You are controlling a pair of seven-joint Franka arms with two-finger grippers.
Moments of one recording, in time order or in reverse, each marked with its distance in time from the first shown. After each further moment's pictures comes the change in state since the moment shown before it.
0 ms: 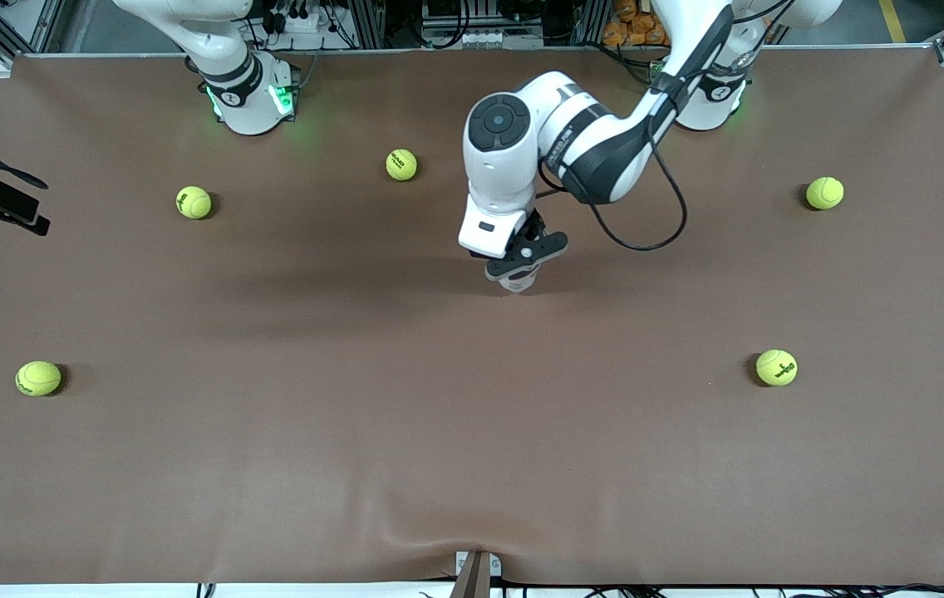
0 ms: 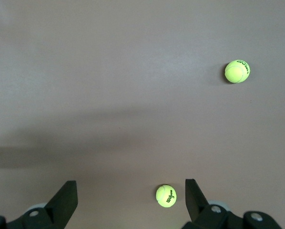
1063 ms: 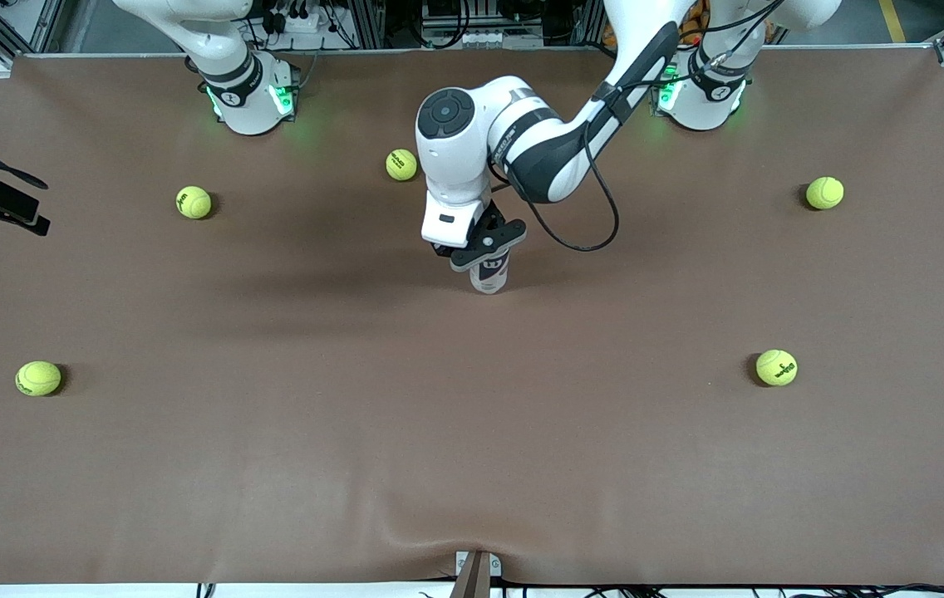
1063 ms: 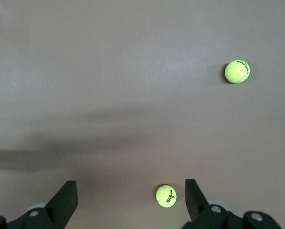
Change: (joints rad) left arm -0.090 0.107 0.006 0.086 0.080 0.031 -0.198; right arm 0.000 0.000 0.000 0.000 0.000 0.000 0.000
